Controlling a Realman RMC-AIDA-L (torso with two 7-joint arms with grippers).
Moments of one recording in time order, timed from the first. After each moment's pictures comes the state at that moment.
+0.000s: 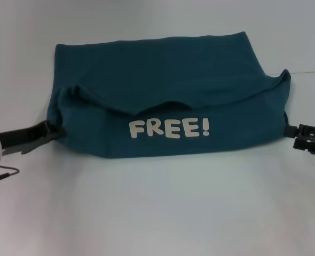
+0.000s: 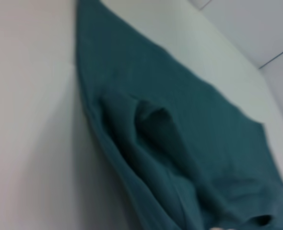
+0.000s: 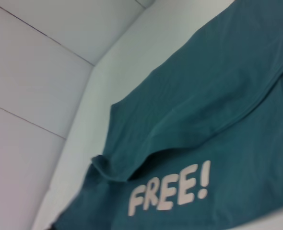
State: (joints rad) left arm -0.64 -2.07 0.66 0.60 2.14 1.02 -2.35; right arm 0.44 1.91 -0.50 -0.59 -2.02 -1.46 2.20
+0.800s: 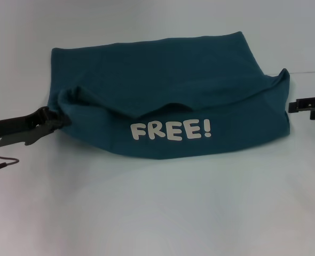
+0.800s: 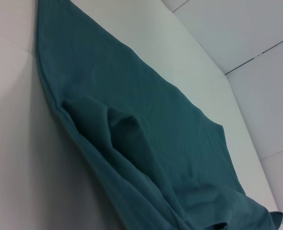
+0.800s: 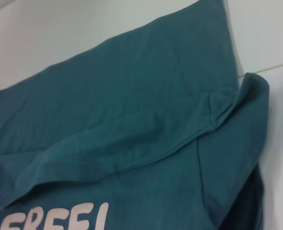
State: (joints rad) left arm -0.67 -2.04 0.58 0.60 2.13 1.16 -2.40; right arm 0.68 1.87 -0.56 -0.69 -2.43 -1.23 2.42
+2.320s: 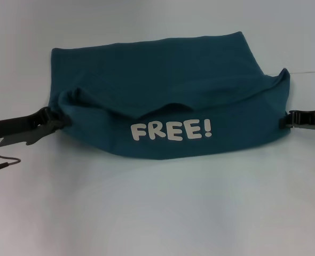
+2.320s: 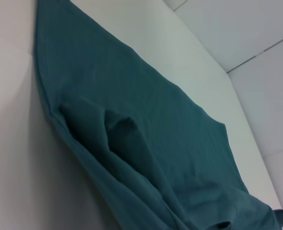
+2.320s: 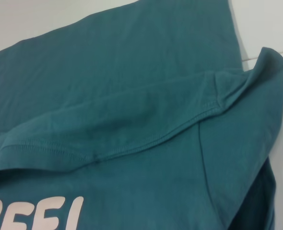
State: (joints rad) left arm -0.68 -2.04 0.59 0.60 2.13 1.14 -2.40; right arm 0.69 1.95 -0.71 -0.63 -2.44 -0.97 2.41
